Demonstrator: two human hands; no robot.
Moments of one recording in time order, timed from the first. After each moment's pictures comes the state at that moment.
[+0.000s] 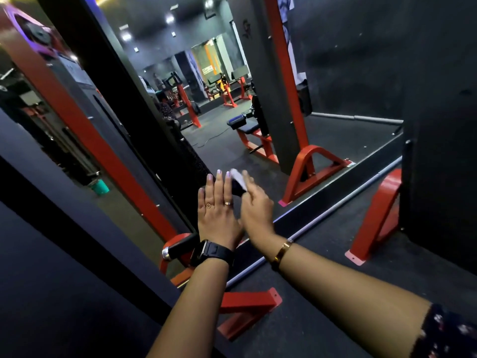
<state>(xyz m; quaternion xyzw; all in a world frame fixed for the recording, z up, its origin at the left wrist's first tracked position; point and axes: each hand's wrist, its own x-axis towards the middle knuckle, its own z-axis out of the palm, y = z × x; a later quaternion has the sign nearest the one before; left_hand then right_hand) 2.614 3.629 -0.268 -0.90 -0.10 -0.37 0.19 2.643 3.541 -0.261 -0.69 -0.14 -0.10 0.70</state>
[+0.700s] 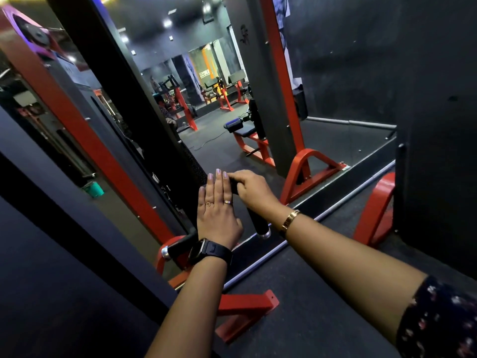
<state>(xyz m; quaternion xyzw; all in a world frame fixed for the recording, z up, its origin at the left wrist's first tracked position) 2.605 3.615 -0.258 -0.93 -0.15 -0.25 0.22 2.689 3.528 -0.237 -0.76 -0.33 -0.07 0.55</state>
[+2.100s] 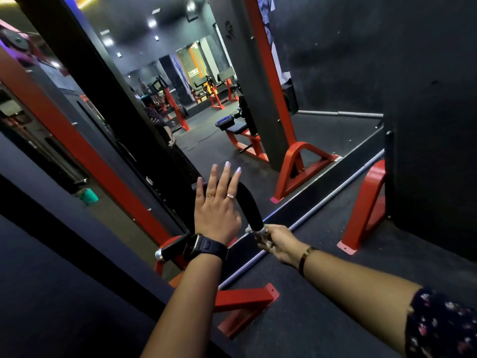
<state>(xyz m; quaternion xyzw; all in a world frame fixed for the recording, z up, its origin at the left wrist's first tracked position) 2.600 3.606 -0.257 -0.92 -0.03 -0.31 0.26 2.669 3.506 -0.389 -0.53 0.00 0.32 0.79</state>
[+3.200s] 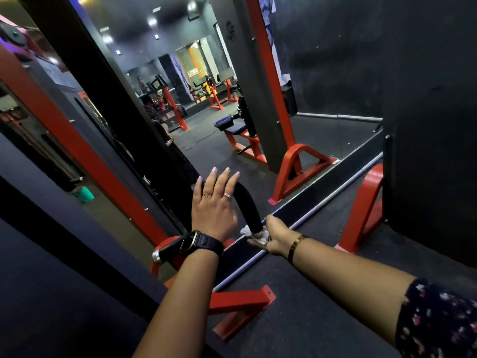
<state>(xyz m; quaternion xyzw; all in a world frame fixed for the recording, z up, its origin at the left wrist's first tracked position) 2.611 3.623 -0.257 -0.91 0.01 -0.36 0.23 2.669 3.511 -0.342 -0.45 0.14 0.36 0.81</state>
